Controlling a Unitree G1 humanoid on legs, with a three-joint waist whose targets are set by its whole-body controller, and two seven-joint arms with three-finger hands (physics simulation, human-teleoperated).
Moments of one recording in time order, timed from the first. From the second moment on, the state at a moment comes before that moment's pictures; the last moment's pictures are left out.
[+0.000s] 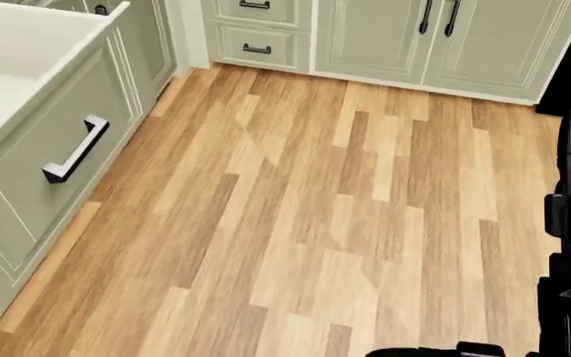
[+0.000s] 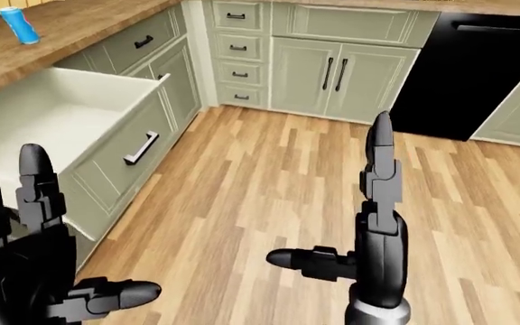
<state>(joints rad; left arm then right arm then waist) 0.34 -0.01 -0.01 -0.64 -0.02 -0.54 0.00 0.26 0.03 -0.06 -0.68 -0.31 -0.32 -0.02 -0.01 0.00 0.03</state>
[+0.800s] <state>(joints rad) 0.34 -0.01 -0.02 -0.65 -0.02 -0.54 0.00 0.26 0.02 -0.06 -0.68 -0.30 -0.33 0.00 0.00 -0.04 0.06</state>
